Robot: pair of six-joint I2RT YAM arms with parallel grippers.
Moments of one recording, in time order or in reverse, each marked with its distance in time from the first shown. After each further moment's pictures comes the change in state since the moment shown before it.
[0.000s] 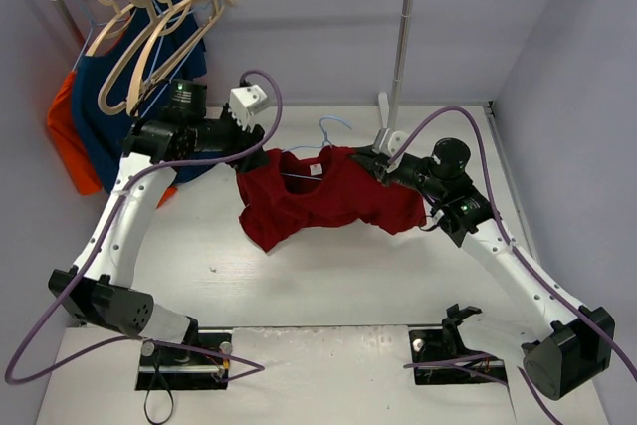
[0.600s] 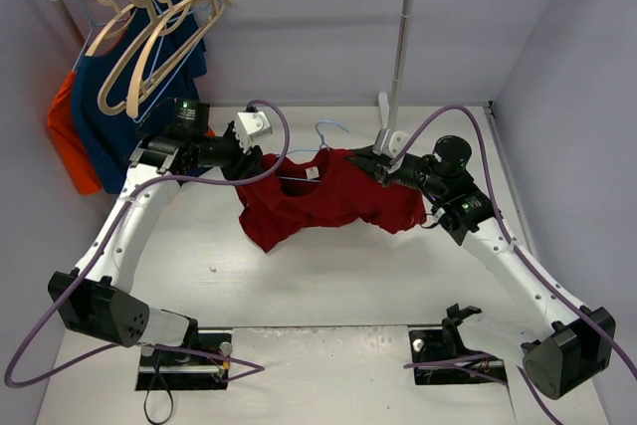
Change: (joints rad) left arm 0.012 -0.035 -0.205 0.048 0.056 0.249; right arm -0.006 0.005 0.027 -0.019 -0.074 0.004
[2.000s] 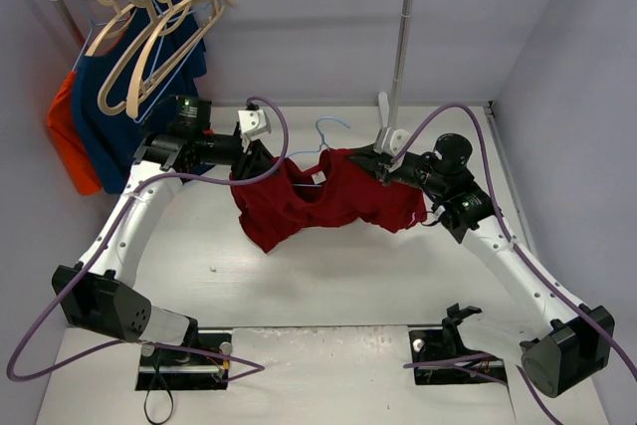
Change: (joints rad) left arm 0.005 0.027 -0.011 0.074 0.307 0.010; right arm -0.006 0.010 0.012 -0.004 -0.027 0.004
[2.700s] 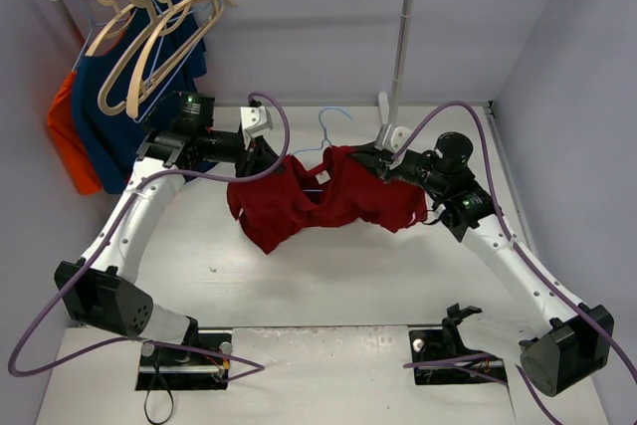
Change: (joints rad) left arm -0.003 0.024 0.035 0.001 0.072 -0.021; right arm -0.003 0.006 0.005 0.000 0.009 0.003
